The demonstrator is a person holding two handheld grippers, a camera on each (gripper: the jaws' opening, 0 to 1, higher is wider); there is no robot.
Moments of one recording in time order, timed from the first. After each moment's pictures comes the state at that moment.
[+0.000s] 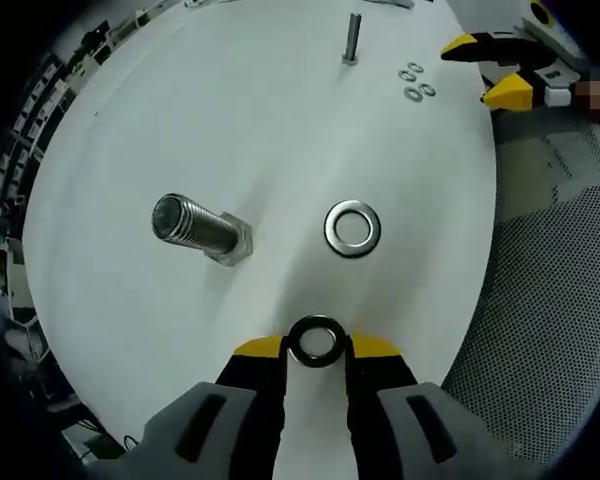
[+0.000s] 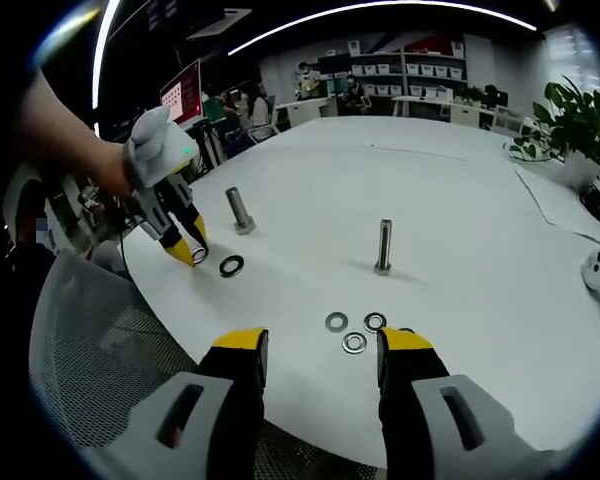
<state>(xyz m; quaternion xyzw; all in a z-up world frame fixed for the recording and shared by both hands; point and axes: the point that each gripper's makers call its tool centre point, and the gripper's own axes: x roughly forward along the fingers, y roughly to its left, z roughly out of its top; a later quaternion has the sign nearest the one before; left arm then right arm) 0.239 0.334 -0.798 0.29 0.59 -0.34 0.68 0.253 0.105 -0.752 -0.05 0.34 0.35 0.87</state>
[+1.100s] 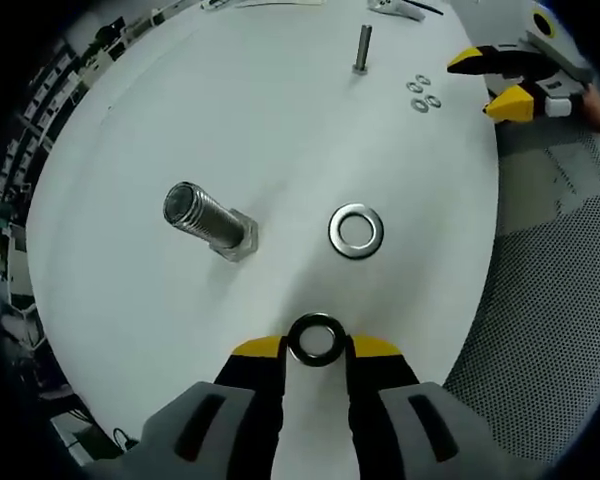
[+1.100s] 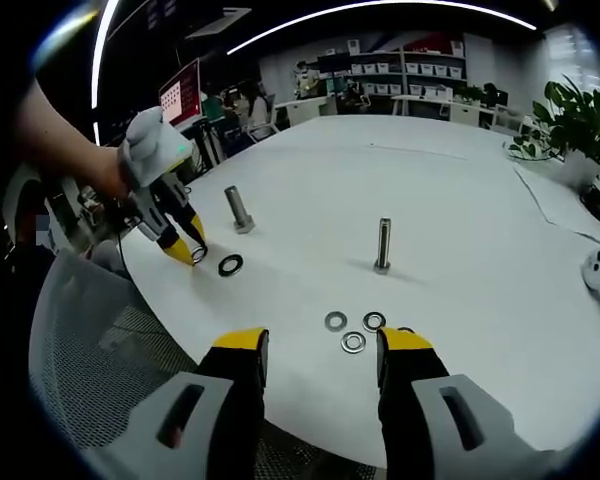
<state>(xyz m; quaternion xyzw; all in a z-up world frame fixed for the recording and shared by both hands) 0.239 0.335 -0.798 0.27 0.58 -0.33 0.70 0.253 0.105 -0.753 -0.05 0.34 0.35 0.87</state>
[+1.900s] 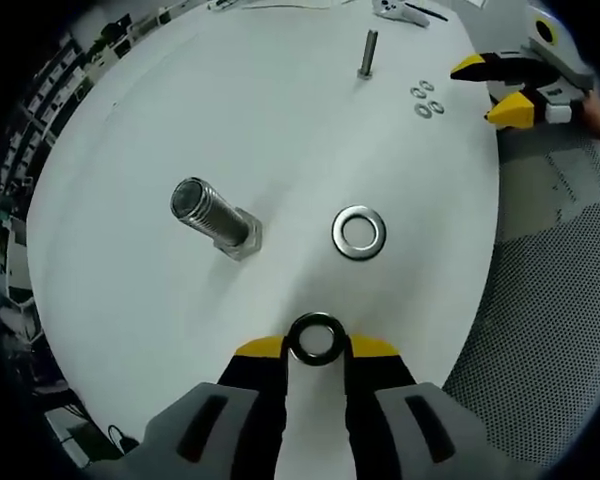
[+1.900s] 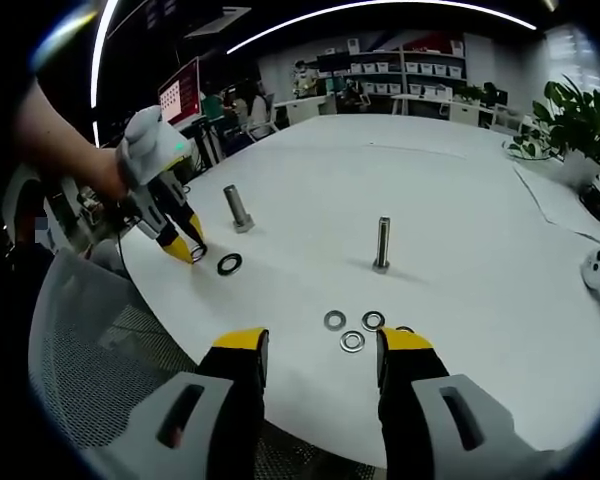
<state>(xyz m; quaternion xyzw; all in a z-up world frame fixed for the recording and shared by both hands) 0.239 0.336 -0.796 0.26 0.57 -0.33 0.70 0.254 0.104 -0.754 -0.06 0.35 0.35 0.87</state>
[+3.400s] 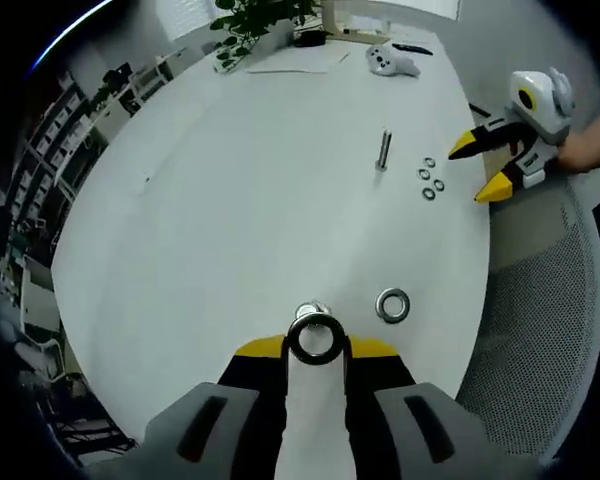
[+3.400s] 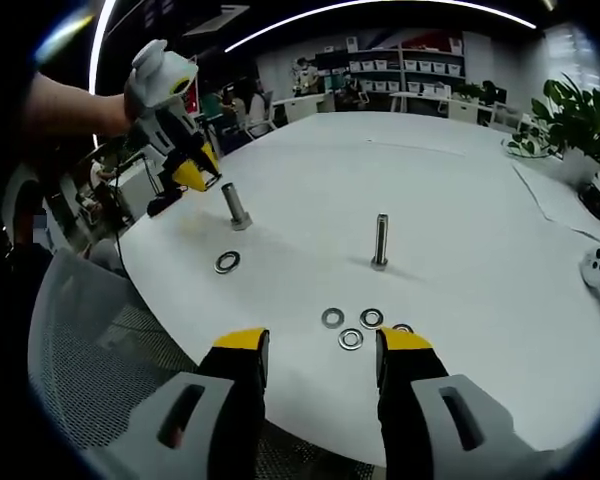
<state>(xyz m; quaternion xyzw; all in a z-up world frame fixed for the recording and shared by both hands) 0.310 0.323 -0.714 0.29 0.48 -0.36 0.75 0.254 0.102 -0.755 -0.06 0.35 0.34 0.87</state>
